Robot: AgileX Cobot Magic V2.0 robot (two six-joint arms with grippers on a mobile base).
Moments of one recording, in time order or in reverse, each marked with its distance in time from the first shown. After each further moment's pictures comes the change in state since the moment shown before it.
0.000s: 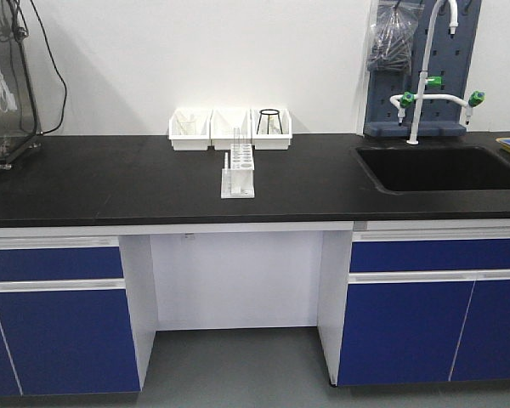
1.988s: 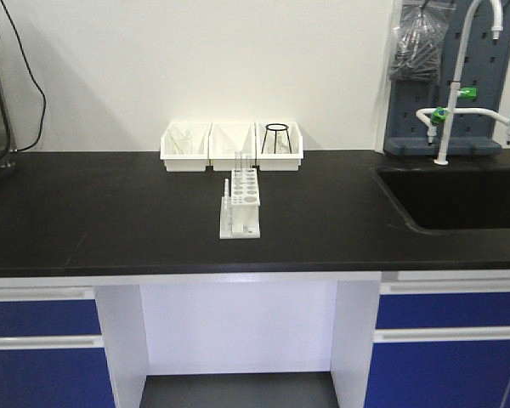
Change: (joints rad) left arm 0.000 0.000 0.000 0.000 0.000 0.000; right arm 0.000 0.000 0.000 0.000 0.000 0.000
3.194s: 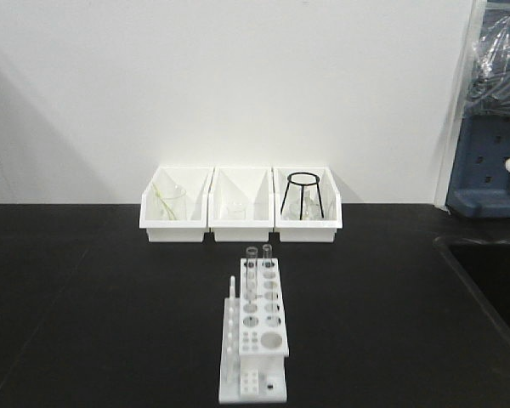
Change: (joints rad) left arm 0.000 0.000 0.000 0.000 0.000 0.000; right arm 0.000 0.000 0.000 0.000 0.000 0.000
